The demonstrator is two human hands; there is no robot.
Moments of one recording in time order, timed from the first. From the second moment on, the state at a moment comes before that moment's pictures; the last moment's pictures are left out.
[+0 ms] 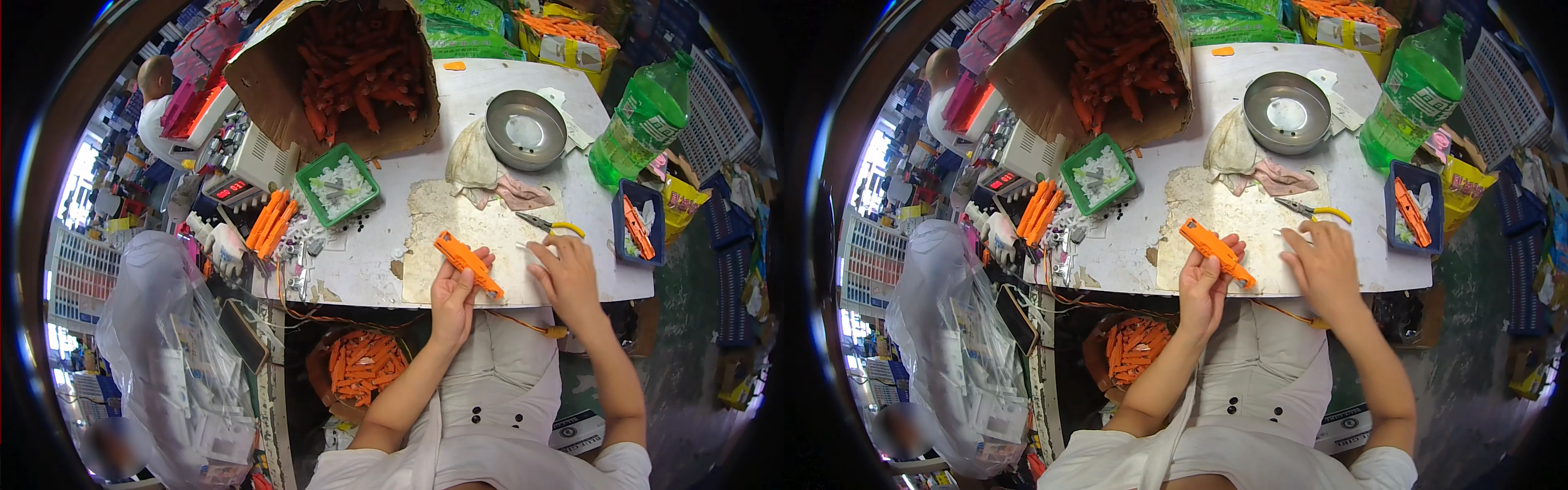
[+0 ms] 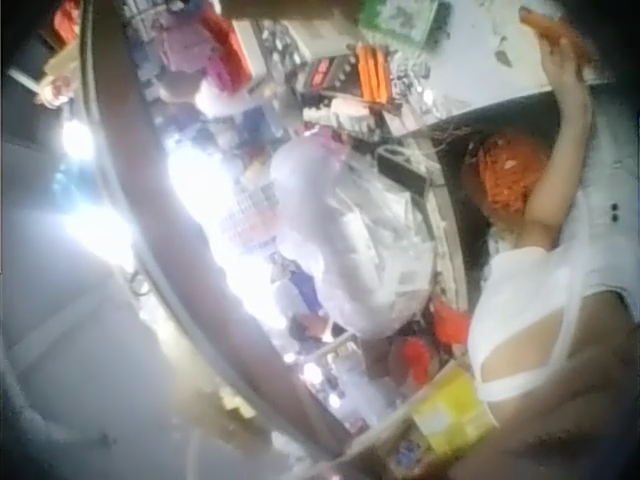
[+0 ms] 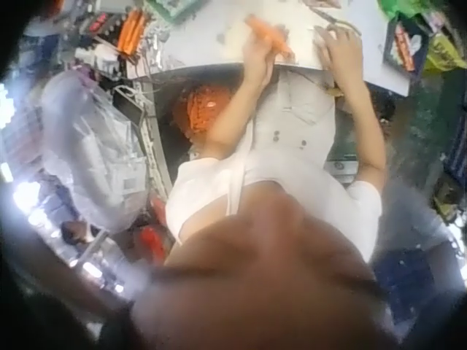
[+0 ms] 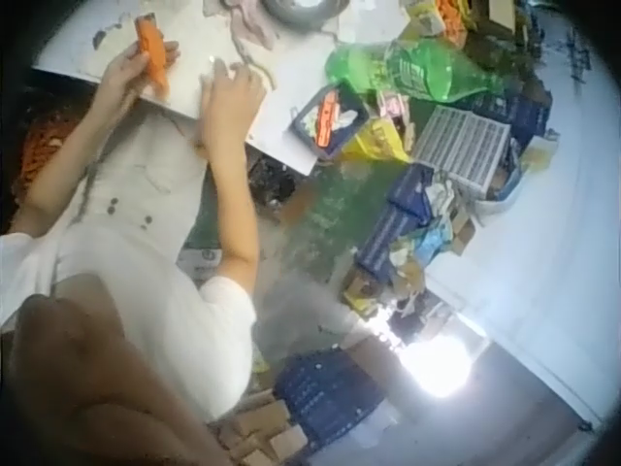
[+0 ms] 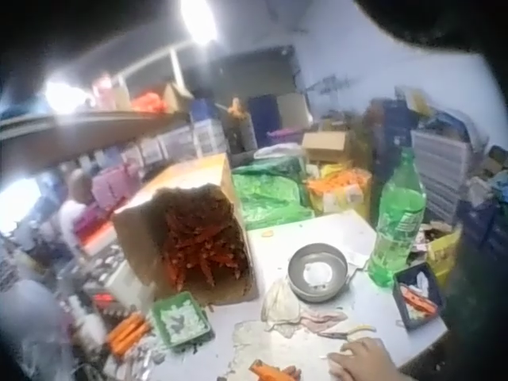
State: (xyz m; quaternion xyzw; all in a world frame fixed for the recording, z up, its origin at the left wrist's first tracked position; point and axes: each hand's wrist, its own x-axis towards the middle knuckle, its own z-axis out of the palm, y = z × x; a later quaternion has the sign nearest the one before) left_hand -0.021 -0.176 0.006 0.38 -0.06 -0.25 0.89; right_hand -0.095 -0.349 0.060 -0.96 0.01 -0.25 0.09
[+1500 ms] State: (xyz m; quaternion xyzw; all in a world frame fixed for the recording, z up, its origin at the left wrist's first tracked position) left_hand 0.022 -0.113 0.024 0.82 -0.45 0.03 0.34; right_hand -0.068 -0.289 0.019 -0.96 -0.01 -0.19 0.23
